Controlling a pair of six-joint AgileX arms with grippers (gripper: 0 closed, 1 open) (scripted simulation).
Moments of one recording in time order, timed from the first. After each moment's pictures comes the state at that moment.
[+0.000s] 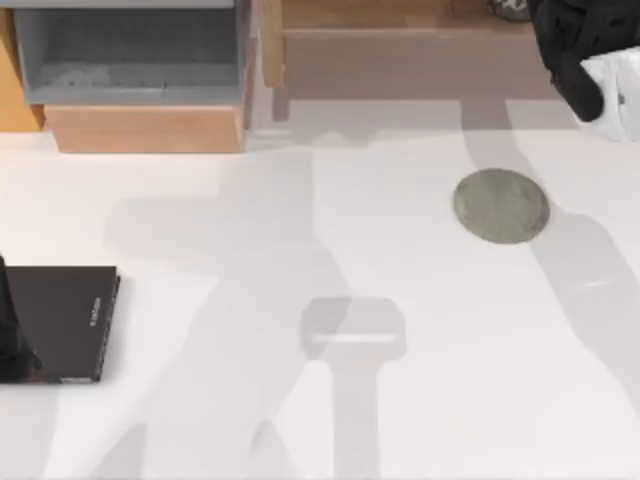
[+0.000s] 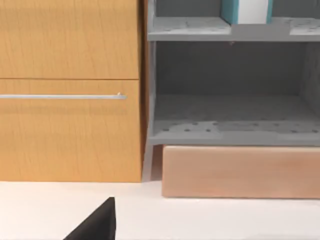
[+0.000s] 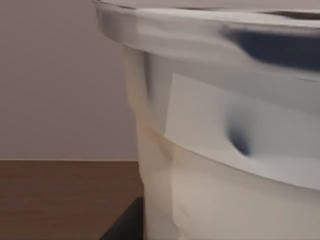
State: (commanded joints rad) left arm 0.00 0.00 0.00 0.00 0.00 0.00; right arm 0.28 2.12 1.42 0.70 0.32 0.00
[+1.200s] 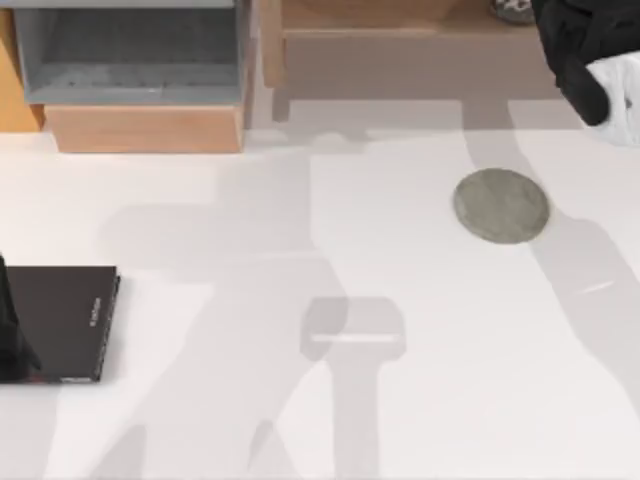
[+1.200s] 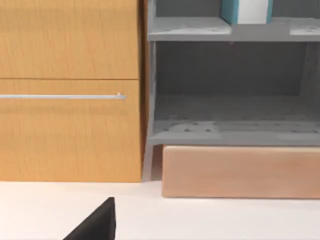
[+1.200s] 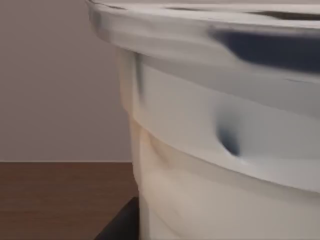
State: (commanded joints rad) left arm 0.00 0.00 0.00 0.00 0.00 0.00; right arm 0.29 2.08 1.38 0.71 0.33 0.00
